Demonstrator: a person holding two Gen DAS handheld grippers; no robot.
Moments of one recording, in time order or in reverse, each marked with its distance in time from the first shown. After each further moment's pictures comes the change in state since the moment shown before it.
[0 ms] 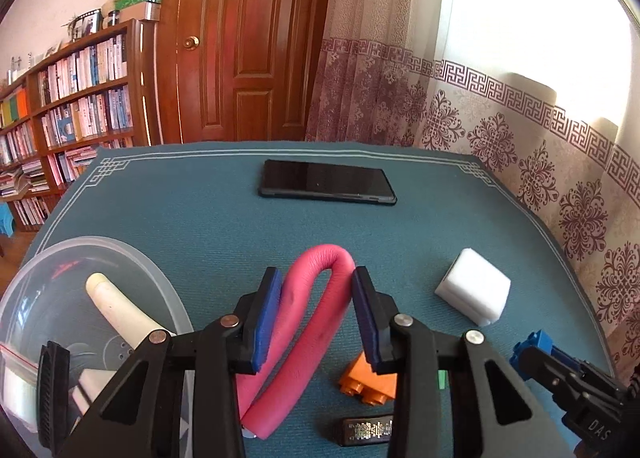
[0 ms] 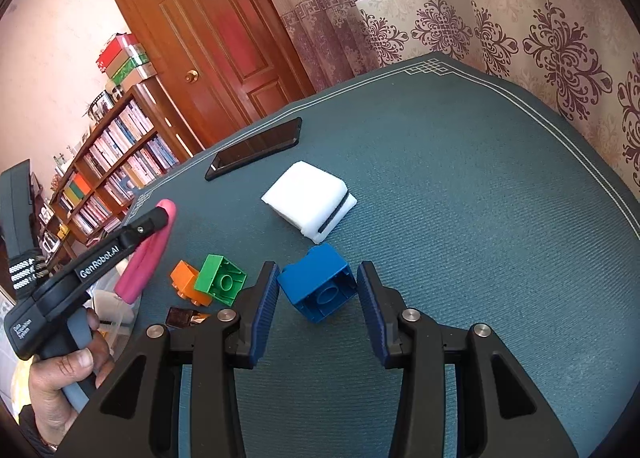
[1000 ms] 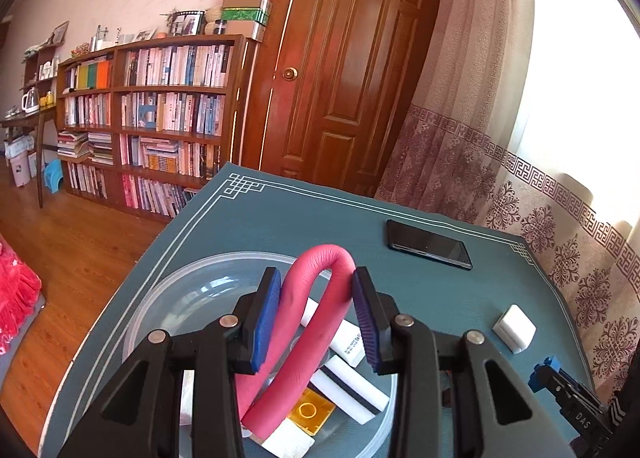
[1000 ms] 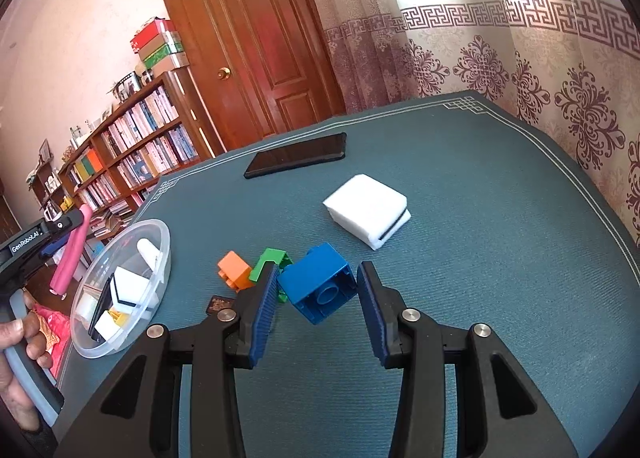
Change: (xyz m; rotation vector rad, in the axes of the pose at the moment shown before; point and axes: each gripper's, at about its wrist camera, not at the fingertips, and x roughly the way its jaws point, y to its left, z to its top) left arm -0.100 0.127 -0.001 -0.214 -0.138 0.142; right arm -0.017 0.055 -0.011 -0.156 -0.064 0.018
